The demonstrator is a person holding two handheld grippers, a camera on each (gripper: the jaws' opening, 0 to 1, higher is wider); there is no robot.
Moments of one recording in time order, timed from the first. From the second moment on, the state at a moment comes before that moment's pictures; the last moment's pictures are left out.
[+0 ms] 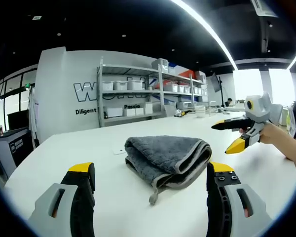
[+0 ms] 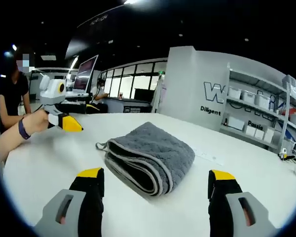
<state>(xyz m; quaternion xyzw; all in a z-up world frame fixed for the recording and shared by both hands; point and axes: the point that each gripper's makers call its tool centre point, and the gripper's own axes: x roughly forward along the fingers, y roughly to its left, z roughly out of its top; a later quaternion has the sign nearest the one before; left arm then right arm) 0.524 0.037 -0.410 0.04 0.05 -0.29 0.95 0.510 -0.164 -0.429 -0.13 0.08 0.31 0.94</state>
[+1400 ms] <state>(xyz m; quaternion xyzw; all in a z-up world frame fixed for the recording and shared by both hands) 0.517 0.043 -0.410 0.04 0.05 -0.28 0.96 0.524 -0.051 -0.421 -0.37 -0.01 0.27 0.89</state>
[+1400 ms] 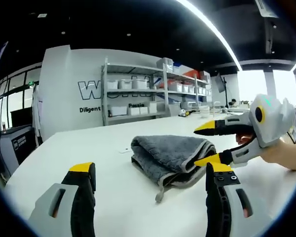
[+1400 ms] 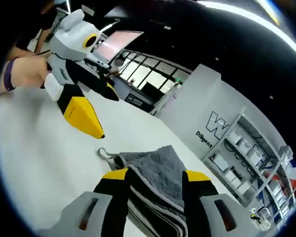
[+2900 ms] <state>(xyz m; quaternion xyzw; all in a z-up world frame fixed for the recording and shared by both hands) 0.525 0.052 -0.424 0.04 0.07 -0.26 0.96 0.530 -0.040 -0.442 -0.42 0.00 0.28 0.86</state>
